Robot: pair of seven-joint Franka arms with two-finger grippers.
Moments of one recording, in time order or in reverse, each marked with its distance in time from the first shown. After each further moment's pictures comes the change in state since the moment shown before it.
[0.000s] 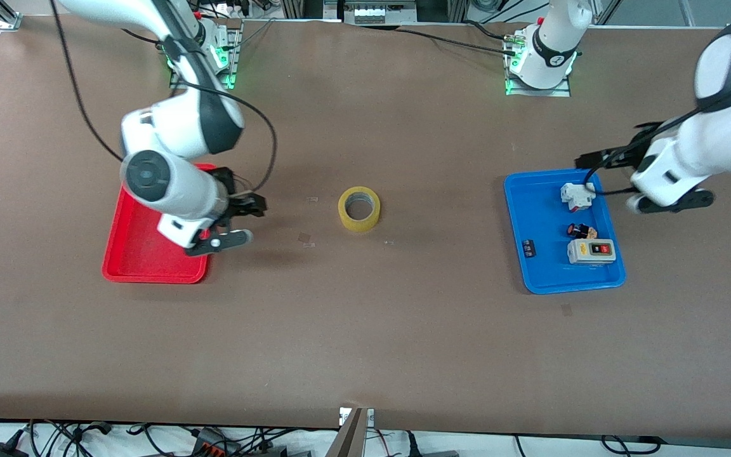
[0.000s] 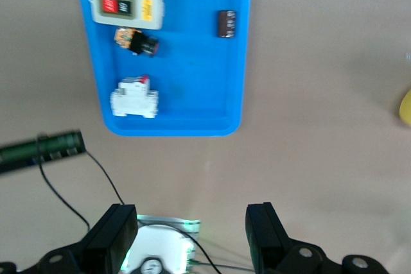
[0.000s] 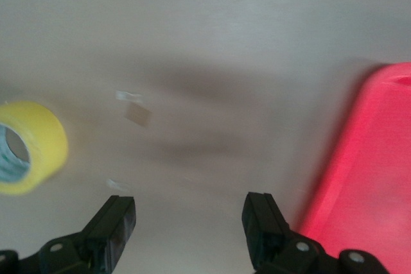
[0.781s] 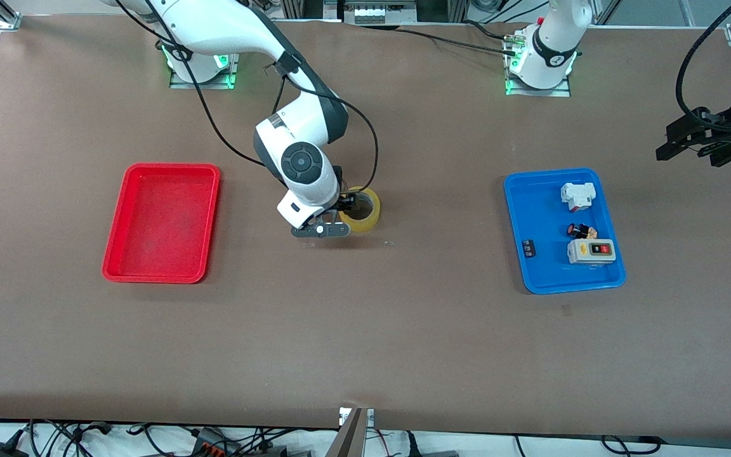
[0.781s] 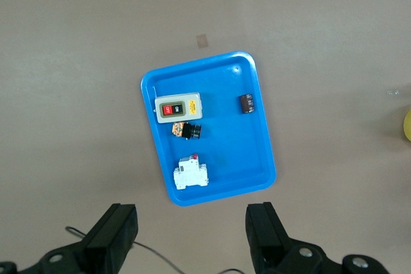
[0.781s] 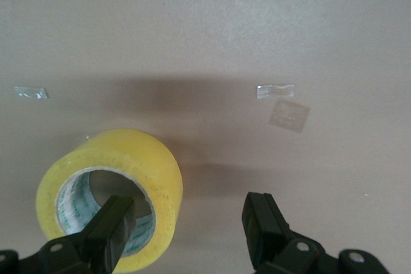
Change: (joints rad) left arm 0.105 -0.088 -0.052 0.094 0.082 0.133 0.251; right arm 0.249 0.220 0.000 0.114 0.000 0.152 0.416
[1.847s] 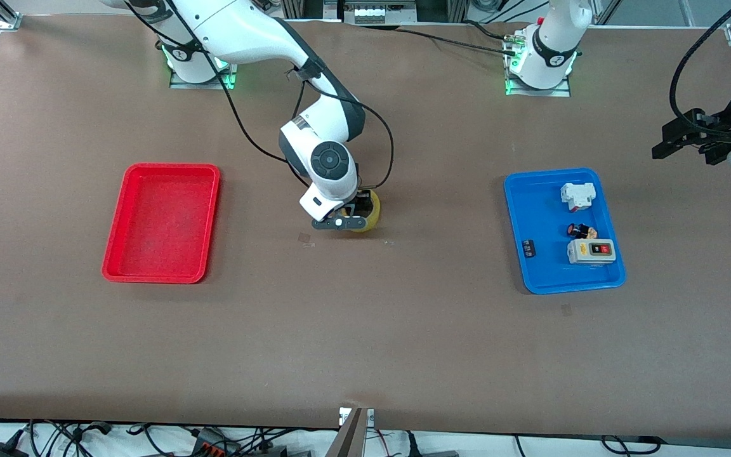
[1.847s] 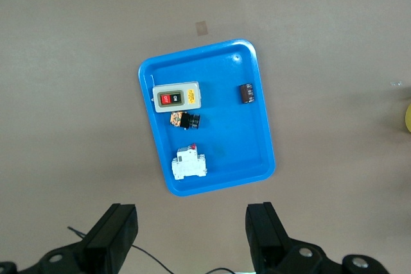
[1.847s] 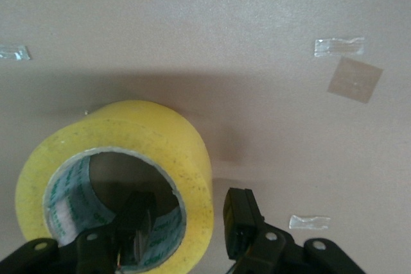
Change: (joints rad) left arm -0.078 0.010 0.078 0.006 0.001 -0.037 -0.016; right arm 0.072 0.064 -0.010 0.001 0.000 0.044 0.067
